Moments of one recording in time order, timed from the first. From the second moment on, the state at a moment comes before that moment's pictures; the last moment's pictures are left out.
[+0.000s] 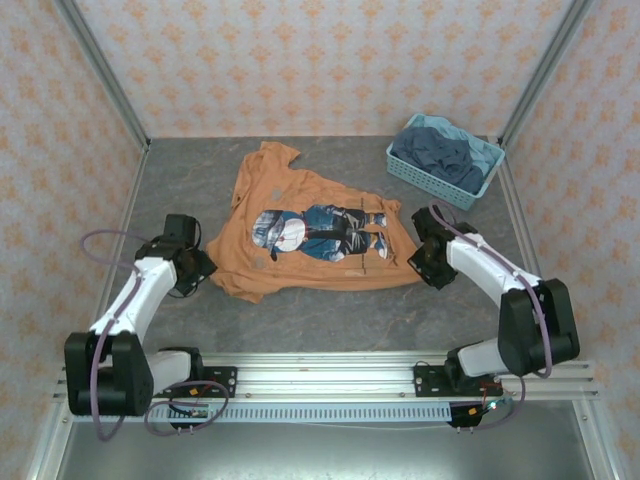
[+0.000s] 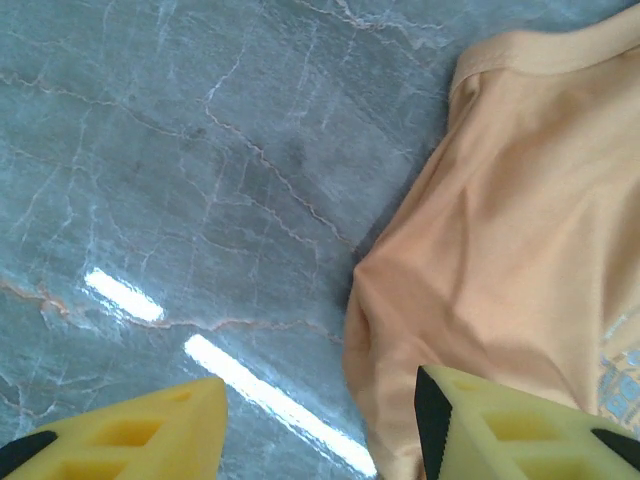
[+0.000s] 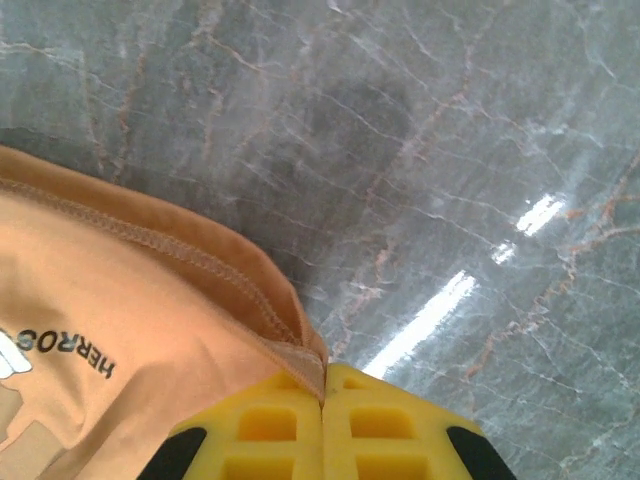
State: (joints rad) left arm 0.05 1.14 0.72 -0.82 -0.06 -0.76; right arm 0.26 1.41 0.87 -0.87 0.11 1.12
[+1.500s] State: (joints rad) left arm -0.47 1.24 0.64 -0.71 -0.01 -1.49; right arm 0.26 1.52 1.04 -0.88 0.09 0.99
